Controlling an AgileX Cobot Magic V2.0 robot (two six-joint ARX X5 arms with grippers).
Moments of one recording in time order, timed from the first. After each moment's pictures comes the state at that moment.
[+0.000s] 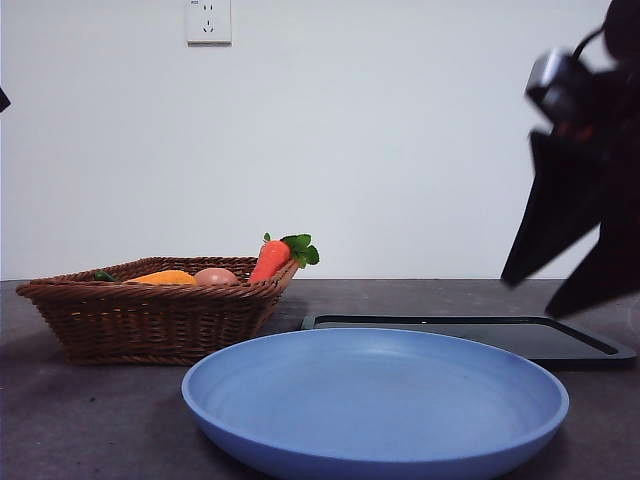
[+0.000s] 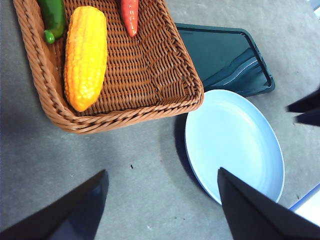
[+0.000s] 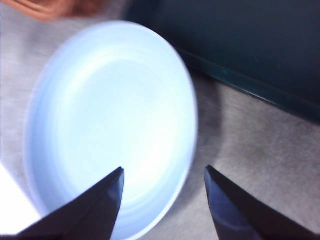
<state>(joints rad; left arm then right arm) -0.03 0.71 0.67 -0.72 0.60 -0.06 0.29 1.26 0.67 -0.47 -0.57 0.08</state>
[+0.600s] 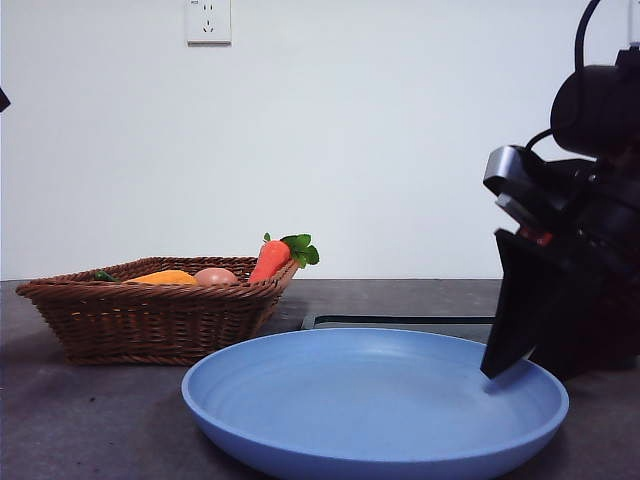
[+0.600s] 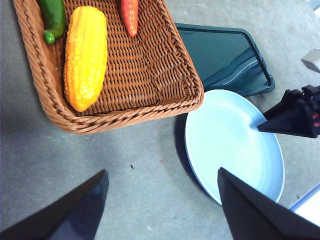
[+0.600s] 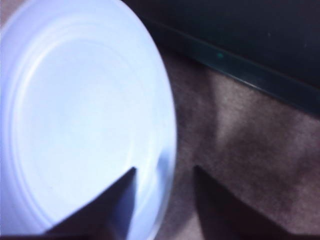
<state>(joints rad) -0.03 0.71 0.67 -0.72 0.60 -0.06 0.33 1.48 0.67 -0.34 -0.56 0.09</state>
